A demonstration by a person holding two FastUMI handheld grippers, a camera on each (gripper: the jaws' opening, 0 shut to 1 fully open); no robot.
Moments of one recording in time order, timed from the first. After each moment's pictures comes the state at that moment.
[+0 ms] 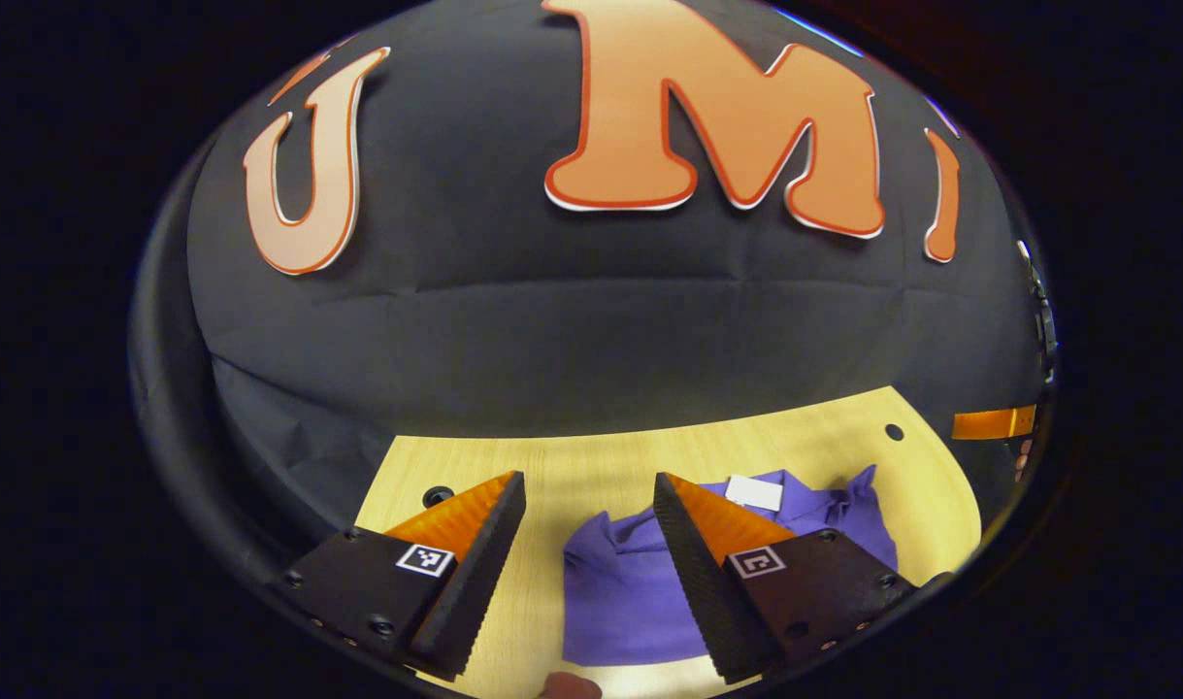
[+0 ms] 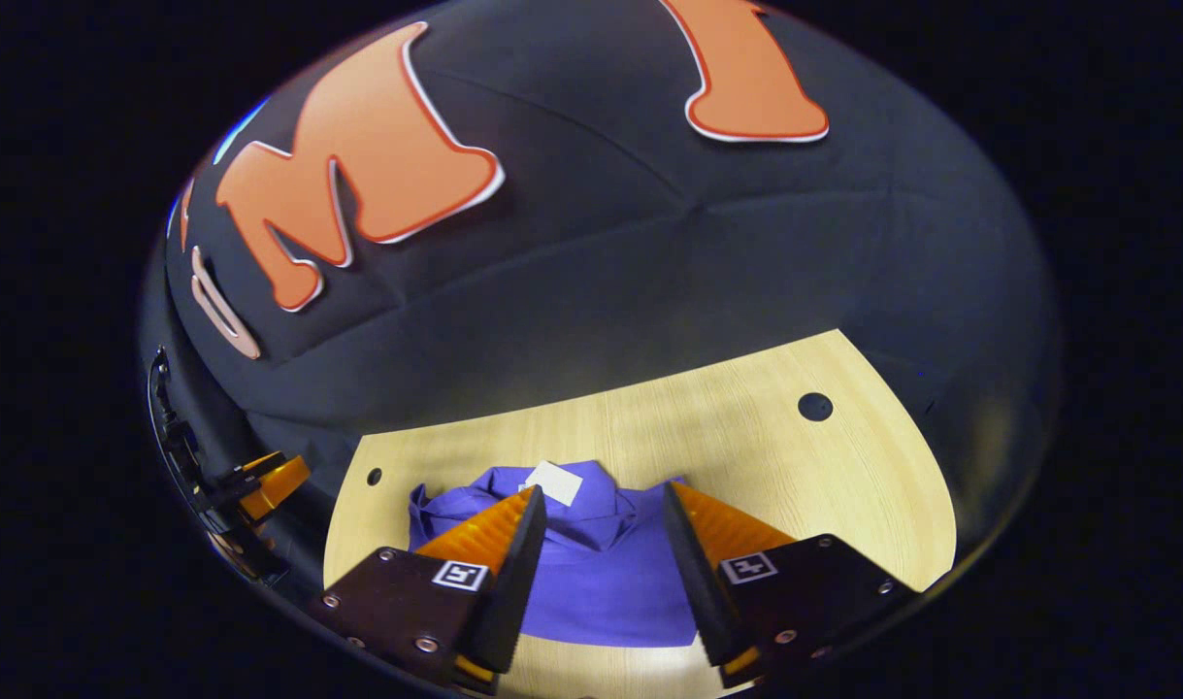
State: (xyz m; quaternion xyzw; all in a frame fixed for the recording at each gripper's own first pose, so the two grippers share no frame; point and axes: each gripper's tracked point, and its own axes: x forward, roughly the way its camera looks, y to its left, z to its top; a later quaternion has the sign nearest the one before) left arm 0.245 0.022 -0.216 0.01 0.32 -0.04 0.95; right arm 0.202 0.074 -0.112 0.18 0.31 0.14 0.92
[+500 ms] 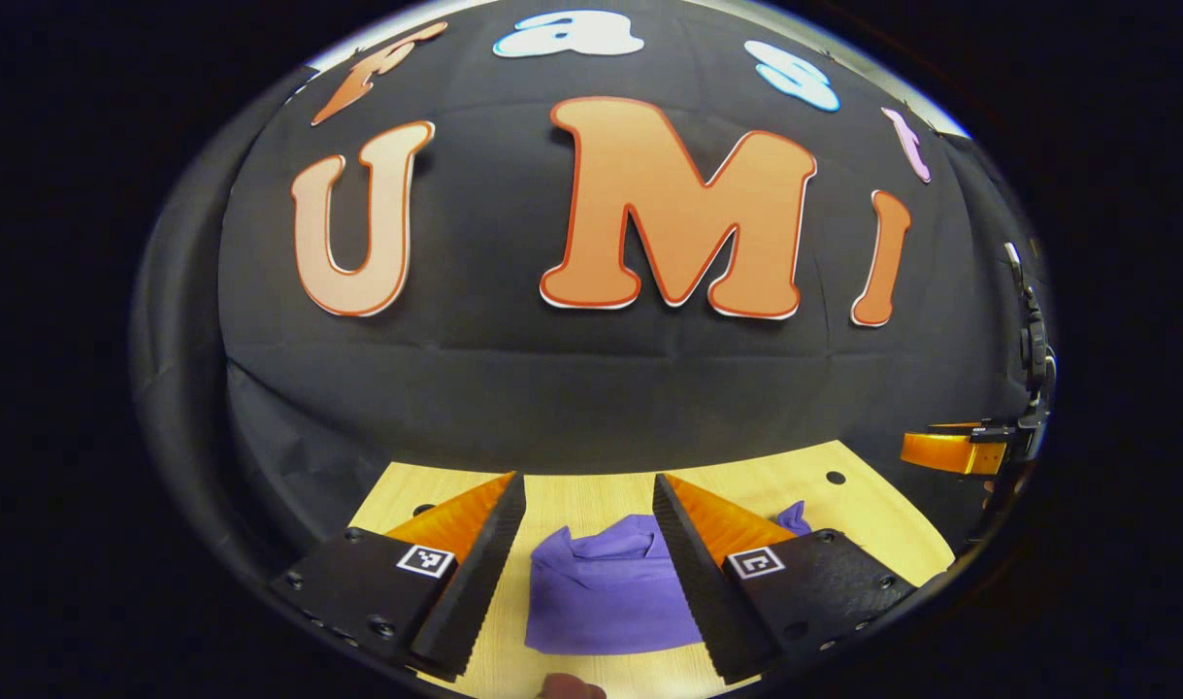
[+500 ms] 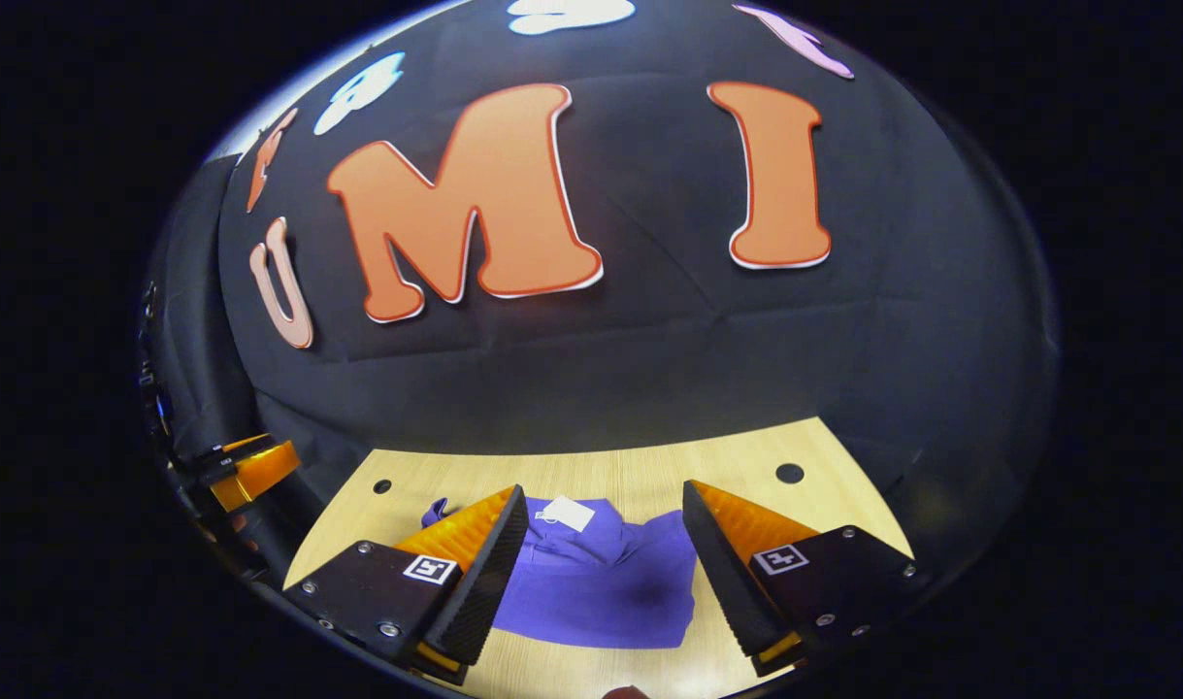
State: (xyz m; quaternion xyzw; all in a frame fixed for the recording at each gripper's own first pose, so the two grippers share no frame) left arm 0.168 0.010 -0.131 -0.02 0.20 -0.05 0.98; right arm 0.135 0.072 -0.039 0.11 0.17 0.13 0.97
